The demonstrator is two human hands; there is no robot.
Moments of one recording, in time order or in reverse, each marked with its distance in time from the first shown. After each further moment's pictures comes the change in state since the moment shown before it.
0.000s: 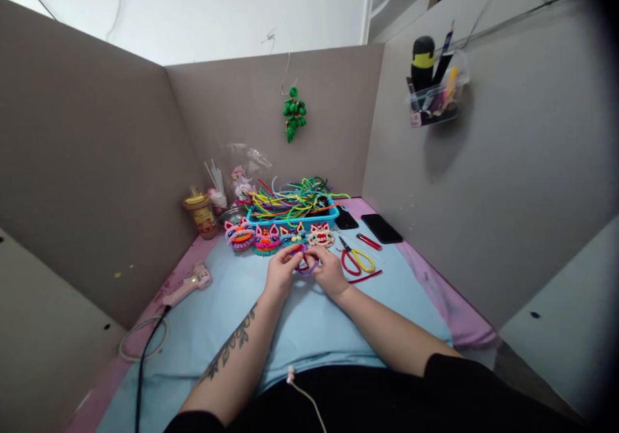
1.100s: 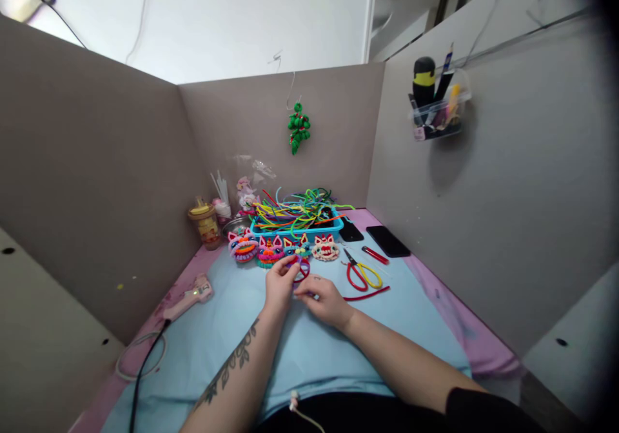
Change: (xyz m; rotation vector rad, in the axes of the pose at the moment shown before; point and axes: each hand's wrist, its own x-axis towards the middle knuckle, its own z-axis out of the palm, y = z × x) left_hand 0.006 0.000 -0.009 0.140 0.153 0.109; right_hand -0.012 -0.021 0.001 0.247 -0.317 -0.170
